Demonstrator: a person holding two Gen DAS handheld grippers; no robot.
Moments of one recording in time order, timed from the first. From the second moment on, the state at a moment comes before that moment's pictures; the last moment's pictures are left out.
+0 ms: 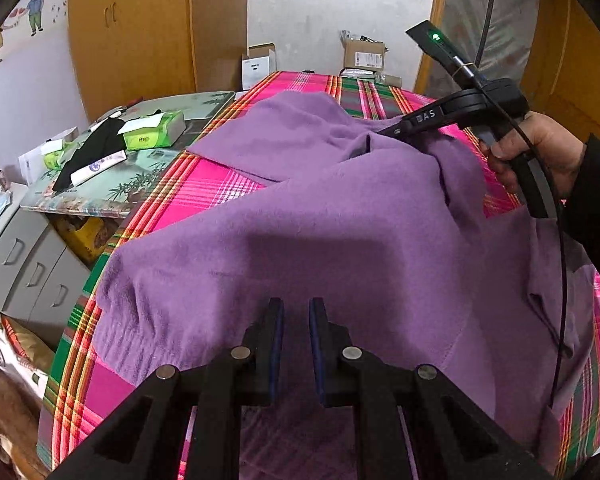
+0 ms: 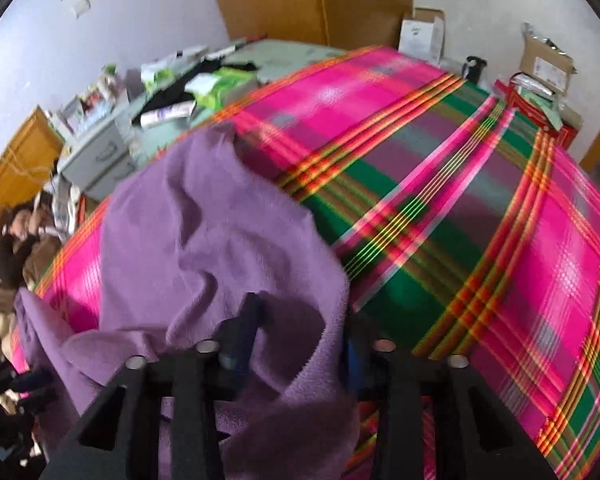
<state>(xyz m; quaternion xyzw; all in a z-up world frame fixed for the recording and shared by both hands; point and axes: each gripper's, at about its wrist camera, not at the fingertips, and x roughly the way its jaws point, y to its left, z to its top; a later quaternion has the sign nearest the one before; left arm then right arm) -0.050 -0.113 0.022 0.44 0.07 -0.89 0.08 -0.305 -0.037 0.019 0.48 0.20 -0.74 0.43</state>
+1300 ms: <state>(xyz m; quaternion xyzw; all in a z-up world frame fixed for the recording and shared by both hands) -0.014 -0.074 0.035 0.42 0.09 -0.90 0.05 -0.265 0.148 0.101 0.38 0.17 -0.83 0.36</state>
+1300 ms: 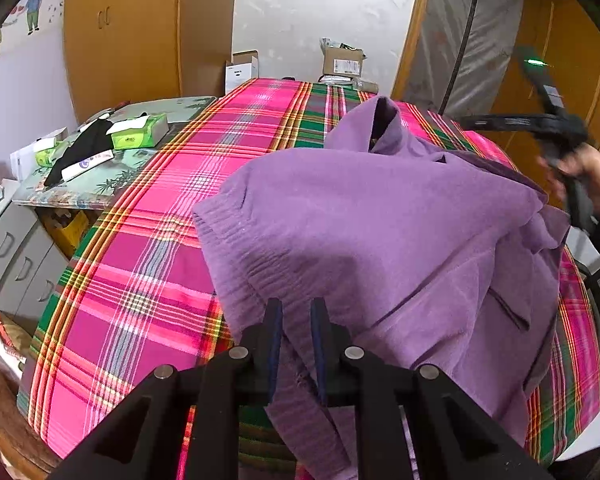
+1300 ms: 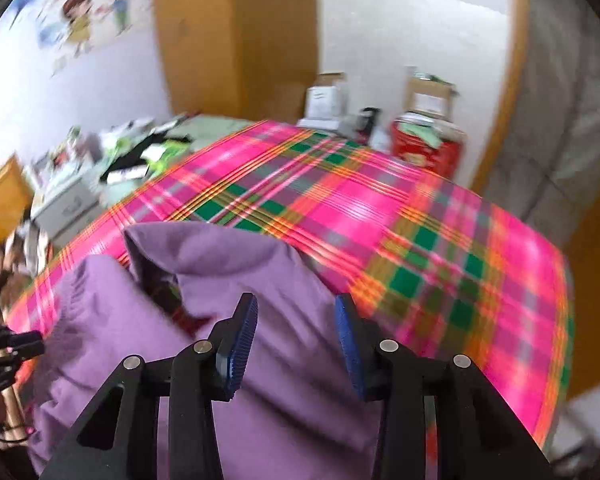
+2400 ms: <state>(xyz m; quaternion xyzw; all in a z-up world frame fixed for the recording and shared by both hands) 0.019 -0.078 0.036 0.41 0.15 -0.90 0.04 -0.297 0.251 0.103 0.39 0.10 -0.90 0.17</state>
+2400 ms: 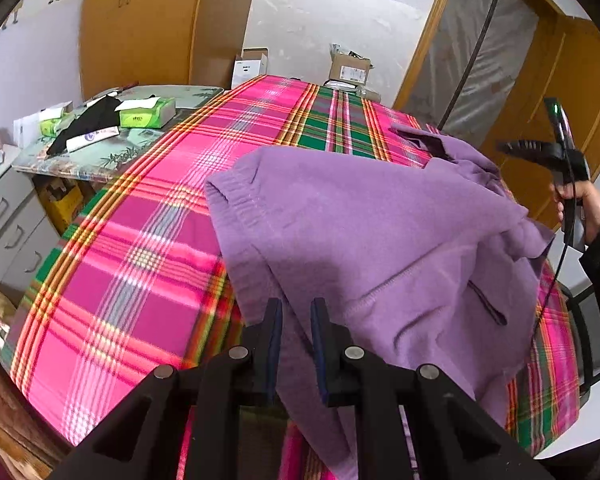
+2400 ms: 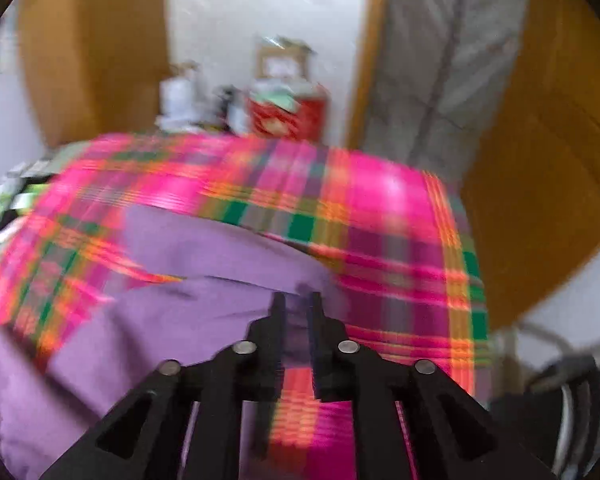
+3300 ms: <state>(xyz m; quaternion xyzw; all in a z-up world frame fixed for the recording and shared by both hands) 0.040 -0.065 0.033 0.40 0.18 -0.90 0.00 -0.095 0.111 0.081 0.38 0.14 -0.76 0.50</state>
